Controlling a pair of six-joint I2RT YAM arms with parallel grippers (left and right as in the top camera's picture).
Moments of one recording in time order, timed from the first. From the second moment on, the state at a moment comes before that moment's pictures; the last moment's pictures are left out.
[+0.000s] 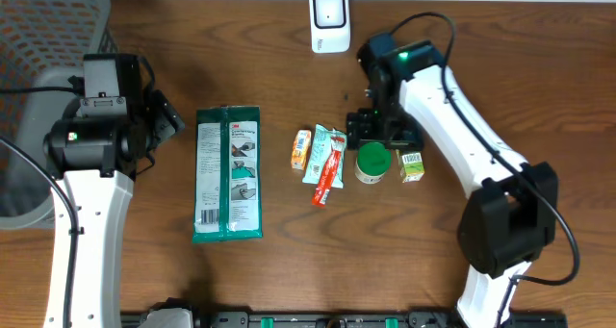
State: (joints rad) left arm 0.05 1.32 1.38 -1.11 -0.22 -0.53; right arm 0.43 1.99 1.74 -1.38 -0.11 0.44
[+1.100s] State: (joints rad) left arm 0.05 1.32 1.38 -1.11 -0.22 -0.53; right arm 0.45 1.99 1.45 -1.05 -0.06 0.50
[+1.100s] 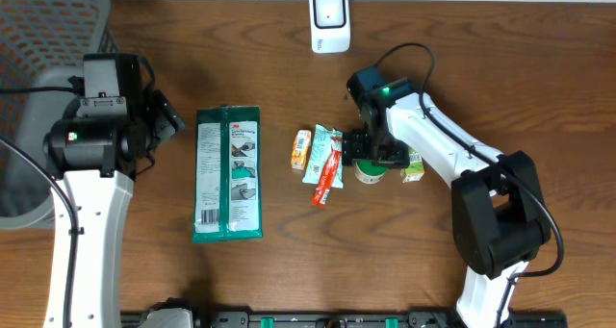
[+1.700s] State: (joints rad) left arm 0.05 1.32 1.38 -1.11 -0.22 -0.53; right arm 0.45 1.99 1.38 -0.97 -0.03 0.53
